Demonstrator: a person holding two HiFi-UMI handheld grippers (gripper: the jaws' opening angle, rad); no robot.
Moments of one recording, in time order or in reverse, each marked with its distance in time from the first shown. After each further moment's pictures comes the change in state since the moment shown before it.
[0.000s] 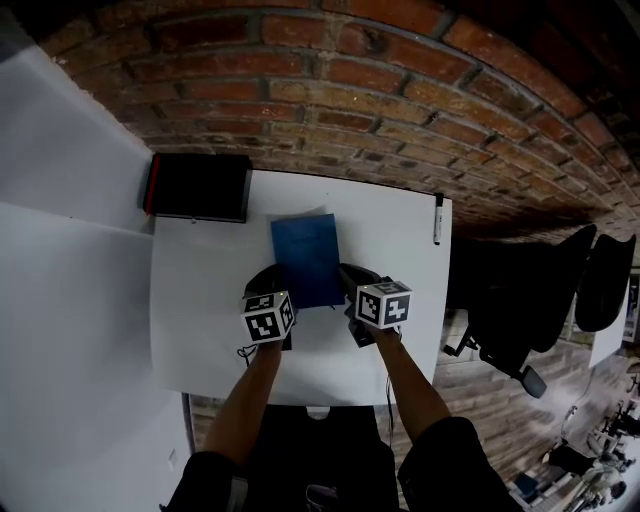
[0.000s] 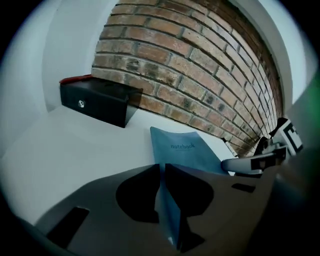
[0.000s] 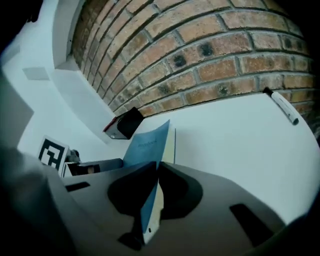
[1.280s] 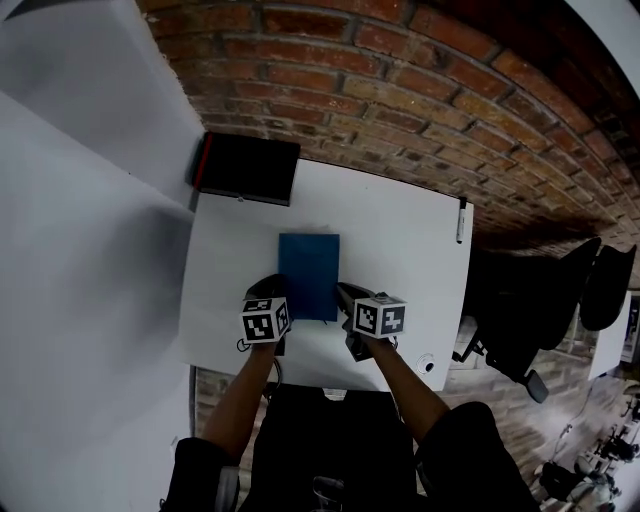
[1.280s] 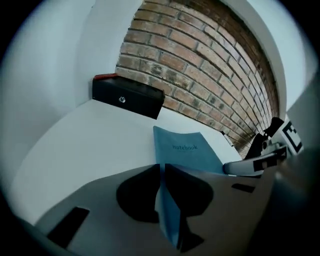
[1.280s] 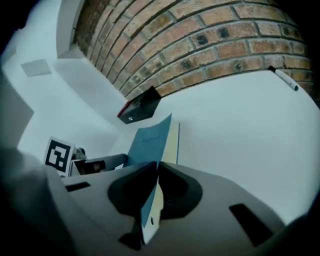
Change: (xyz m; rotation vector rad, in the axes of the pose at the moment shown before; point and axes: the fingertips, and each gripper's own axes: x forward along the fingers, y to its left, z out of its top) left arm -0.077 0.077 -0.041 -0.013 0.060 -0.009; right arm 0.007 0.099 -0.072 0.057 0.113 0.038
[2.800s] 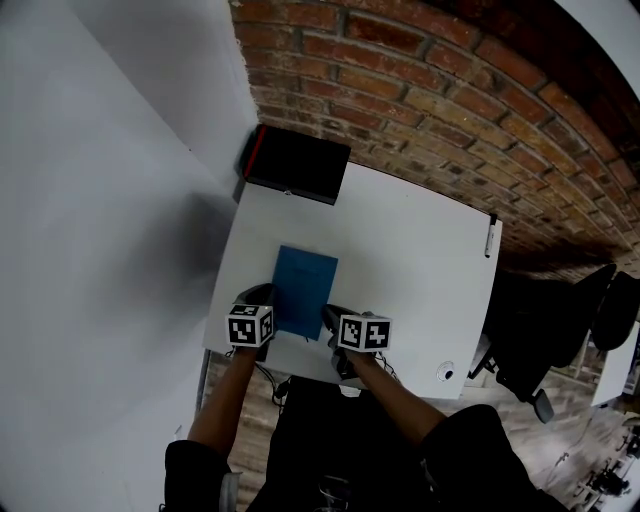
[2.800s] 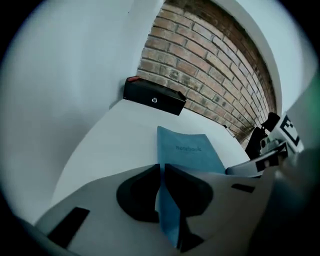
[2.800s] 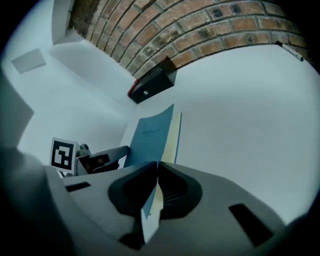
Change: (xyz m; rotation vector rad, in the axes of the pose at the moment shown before) left arm -0.068 0.098 -0.031 0.029 0.036 0.010; right arm 0.046 0.099 -0.076 0.082 0.145 0.051
